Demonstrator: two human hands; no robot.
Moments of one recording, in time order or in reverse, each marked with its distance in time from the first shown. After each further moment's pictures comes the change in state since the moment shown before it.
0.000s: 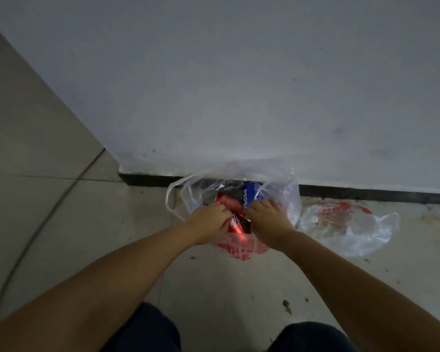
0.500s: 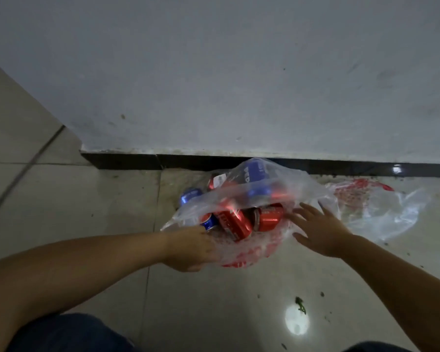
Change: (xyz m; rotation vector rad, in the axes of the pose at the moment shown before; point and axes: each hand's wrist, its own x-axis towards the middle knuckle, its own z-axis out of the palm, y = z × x) left_hand 0.011 -0.060 0.117 0.418 -0.244 0.671; right_hand -0.016 0.104 0.113 -0.188 -0.245 0.139
